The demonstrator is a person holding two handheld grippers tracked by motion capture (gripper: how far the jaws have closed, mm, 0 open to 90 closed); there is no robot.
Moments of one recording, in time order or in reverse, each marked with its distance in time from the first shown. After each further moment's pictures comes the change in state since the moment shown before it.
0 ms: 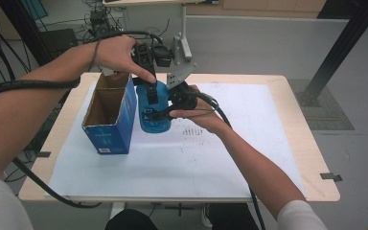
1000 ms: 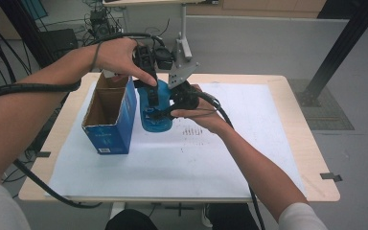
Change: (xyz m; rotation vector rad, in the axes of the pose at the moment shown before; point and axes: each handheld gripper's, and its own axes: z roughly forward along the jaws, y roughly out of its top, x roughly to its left) left arm -0.008 0.002 0.000 0.014 0.015 0.014; right arm 0.003 0.002 -0.005 0.004 -0.023 -0.012
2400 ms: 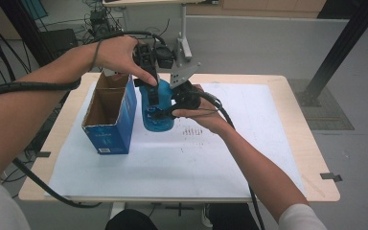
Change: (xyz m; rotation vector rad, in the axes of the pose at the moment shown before) left arm -0.002 0.002 -0.005 0.003 0.021 0.010; right arm 0.000 -0.002 -0.003 0.001 -0.014 0.005
